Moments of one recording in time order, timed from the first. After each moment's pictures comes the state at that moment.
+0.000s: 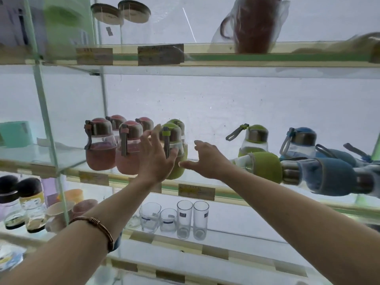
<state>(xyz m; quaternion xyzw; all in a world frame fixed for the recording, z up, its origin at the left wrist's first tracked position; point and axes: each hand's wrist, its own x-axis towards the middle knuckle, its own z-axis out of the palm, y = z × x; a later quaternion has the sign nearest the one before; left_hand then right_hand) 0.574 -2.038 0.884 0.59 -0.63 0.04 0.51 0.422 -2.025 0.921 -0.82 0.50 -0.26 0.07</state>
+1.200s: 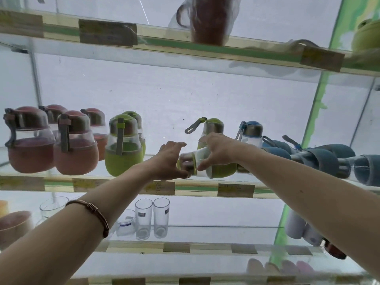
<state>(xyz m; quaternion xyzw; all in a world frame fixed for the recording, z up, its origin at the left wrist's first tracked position) 0.485 -2.060 0.882 0.47 -0.85 -0.08 0.24 0.320 -2.019 0.944 -0.77 0.63 -0.07 -0.03</state>
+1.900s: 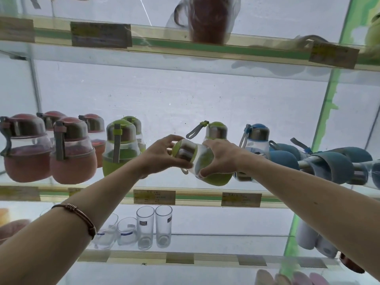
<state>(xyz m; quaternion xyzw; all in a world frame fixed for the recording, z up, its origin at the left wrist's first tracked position) 0.499 -2.073 0.902 0.38 -0.77 -0.33 0.40 0.306 -2.033 0.933 -0.78 0.61 -0.14 -0.01</state>
